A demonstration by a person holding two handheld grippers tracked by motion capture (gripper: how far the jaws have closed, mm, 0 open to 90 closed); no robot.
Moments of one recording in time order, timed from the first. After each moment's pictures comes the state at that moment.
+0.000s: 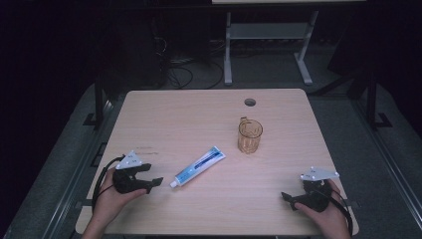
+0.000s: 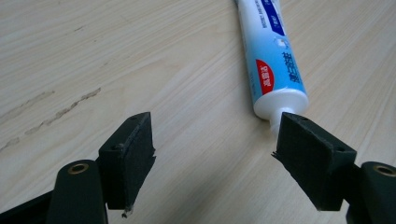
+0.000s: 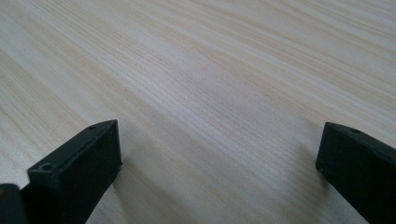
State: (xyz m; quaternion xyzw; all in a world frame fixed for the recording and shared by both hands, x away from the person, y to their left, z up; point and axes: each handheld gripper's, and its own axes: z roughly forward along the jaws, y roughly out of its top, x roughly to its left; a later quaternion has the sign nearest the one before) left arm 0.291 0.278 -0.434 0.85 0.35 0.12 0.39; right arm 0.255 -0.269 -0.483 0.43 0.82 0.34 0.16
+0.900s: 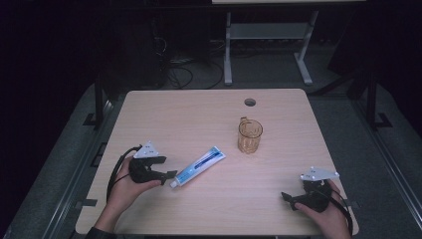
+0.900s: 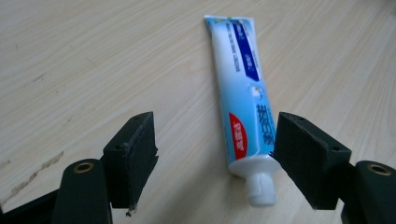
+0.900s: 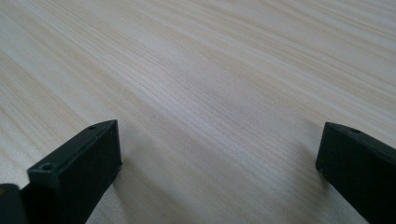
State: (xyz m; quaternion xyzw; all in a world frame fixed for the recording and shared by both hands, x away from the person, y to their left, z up) left arm 0.314 0.237 -0.419 0.86 0.32 0.11 0.39; right arm 0.255 -0.269 -0.483 0.43 0.82 0.34 0.16
